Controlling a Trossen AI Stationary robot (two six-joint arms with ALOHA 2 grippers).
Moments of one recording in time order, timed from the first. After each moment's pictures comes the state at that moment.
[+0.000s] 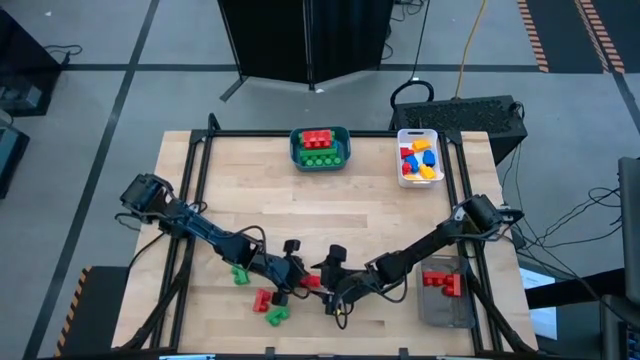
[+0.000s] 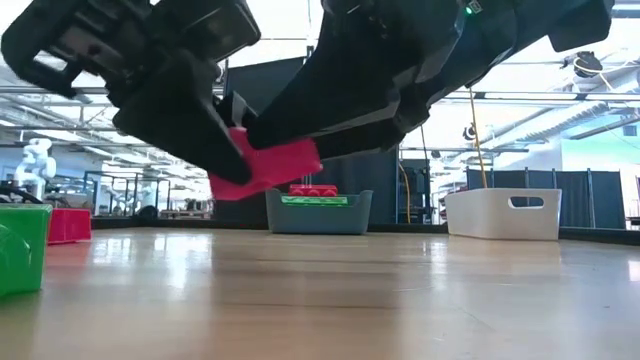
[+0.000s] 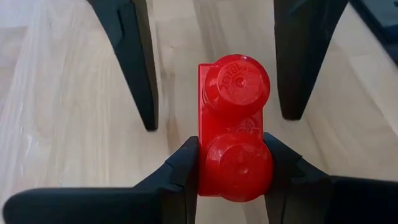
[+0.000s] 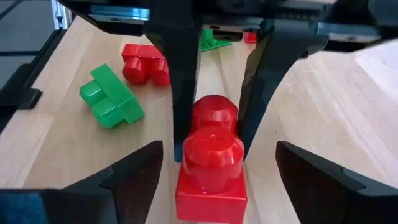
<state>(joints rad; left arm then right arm) -0.44 1.71 0.82 0.18 -0.14 -0.18 0.47 2.00 1.13 0.29 0.47 0.34</state>
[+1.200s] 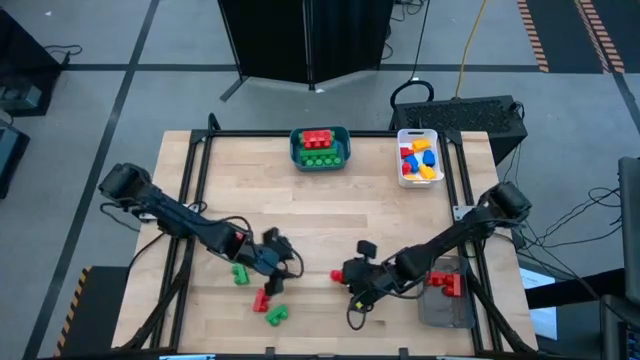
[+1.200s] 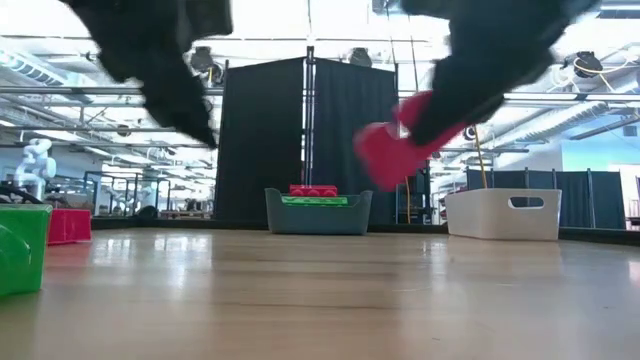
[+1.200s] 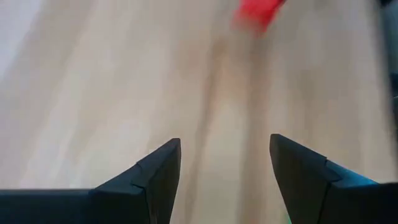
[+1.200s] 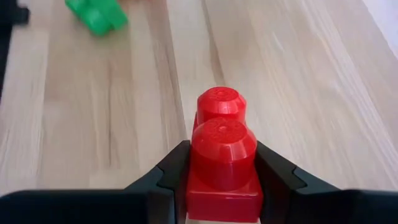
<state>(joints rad) -0.43 1.49 0.86 -0.23 -0.19 -0.57 0.53 1.76 1.13 -0.33 0.39 0.63</state>
